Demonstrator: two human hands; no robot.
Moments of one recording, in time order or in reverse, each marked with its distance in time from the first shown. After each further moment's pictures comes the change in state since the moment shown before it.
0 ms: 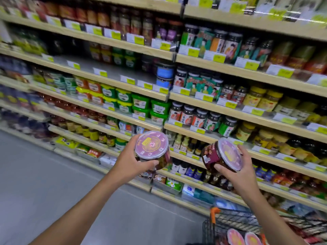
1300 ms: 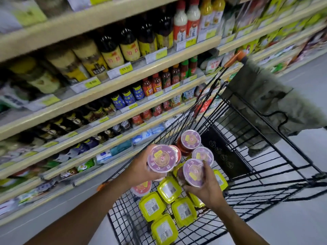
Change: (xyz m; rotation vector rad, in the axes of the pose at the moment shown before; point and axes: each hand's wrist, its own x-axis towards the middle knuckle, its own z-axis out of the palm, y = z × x) left_hand -0.004 -0.056 0.660 0.185 -1.234 -0.036; right_hand -0.155 0.451 -0.301 -0.046 0.245 0.762
